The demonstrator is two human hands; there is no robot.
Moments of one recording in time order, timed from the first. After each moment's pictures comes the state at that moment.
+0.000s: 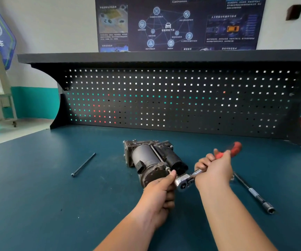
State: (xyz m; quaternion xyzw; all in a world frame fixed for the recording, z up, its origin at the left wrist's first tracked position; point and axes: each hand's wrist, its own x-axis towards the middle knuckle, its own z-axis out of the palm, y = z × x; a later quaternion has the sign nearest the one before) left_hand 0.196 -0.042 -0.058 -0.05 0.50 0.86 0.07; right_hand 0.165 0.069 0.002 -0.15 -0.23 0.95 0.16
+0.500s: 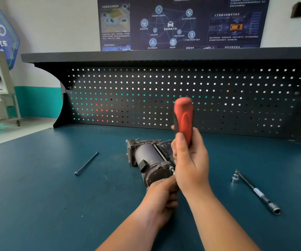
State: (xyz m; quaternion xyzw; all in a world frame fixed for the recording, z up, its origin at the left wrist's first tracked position) left_hand 0.196 -0.044 -0.060 -0.02 0.51 0.86 0.09; right_hand 0.196 0.021 0.001 0.26 -0.59 0.68 0.35
